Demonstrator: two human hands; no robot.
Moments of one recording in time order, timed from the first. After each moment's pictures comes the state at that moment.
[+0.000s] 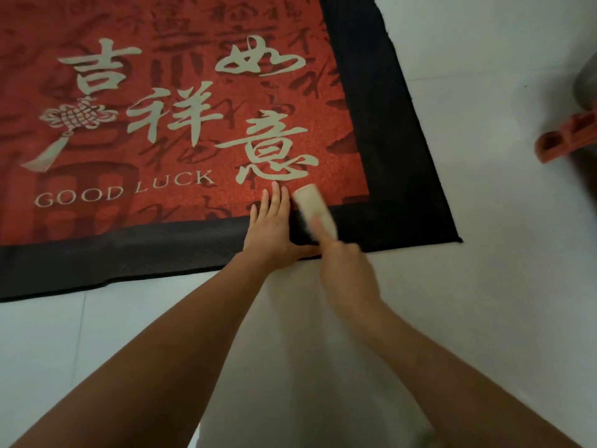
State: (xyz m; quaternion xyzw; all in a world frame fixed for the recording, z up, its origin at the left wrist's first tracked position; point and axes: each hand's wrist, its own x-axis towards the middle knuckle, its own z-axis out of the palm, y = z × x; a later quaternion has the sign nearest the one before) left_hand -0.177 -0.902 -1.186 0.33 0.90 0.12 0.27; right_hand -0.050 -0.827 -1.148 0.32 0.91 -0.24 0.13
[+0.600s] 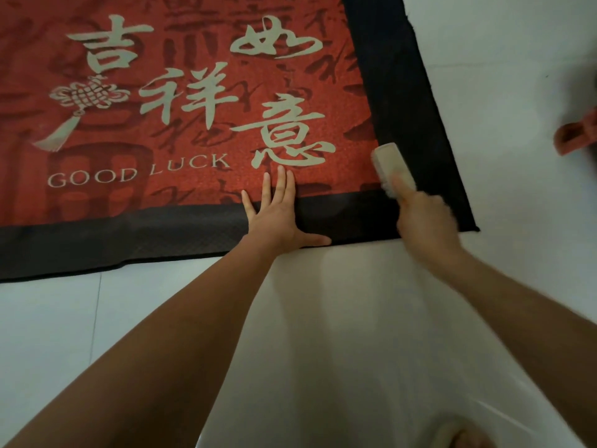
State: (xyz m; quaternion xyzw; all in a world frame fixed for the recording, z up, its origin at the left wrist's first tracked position) left_hand -0.188 -0.917 -1.186 0.31 0.90 0.06 0.30; right_hand -0.046 -0.749 -1.146 0.40 0.90 -0.11 0.10
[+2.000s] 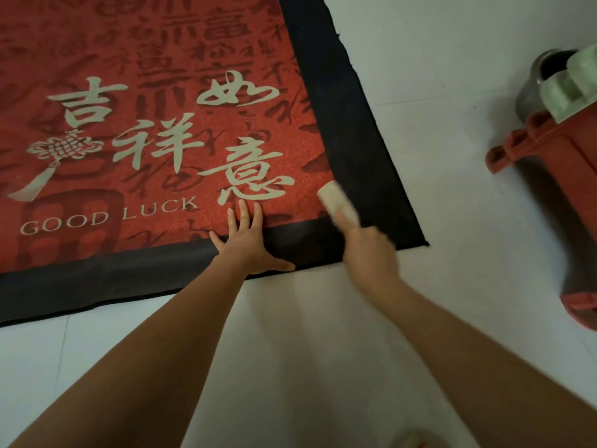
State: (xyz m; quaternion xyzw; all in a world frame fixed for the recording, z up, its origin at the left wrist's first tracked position) left_hand -0.182 -0.894 -1.167 0.26 0.90 0.00 0.35; right_hand -0.035 -0.757 -1.136 0.36 0.92 -0.09 0.11
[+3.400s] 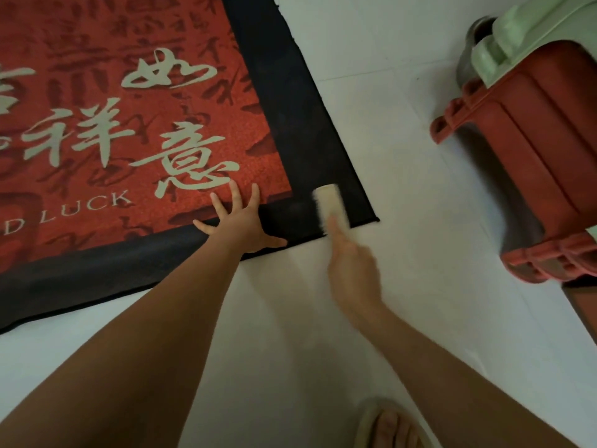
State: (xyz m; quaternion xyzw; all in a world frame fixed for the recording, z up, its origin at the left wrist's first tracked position) left_hand -0.148 -0.823 -1.162 0.29 0.88 0.00 0.38; right_hand 0.034 -0.763 -1.150 0.45 0.86 -0.22 0.07
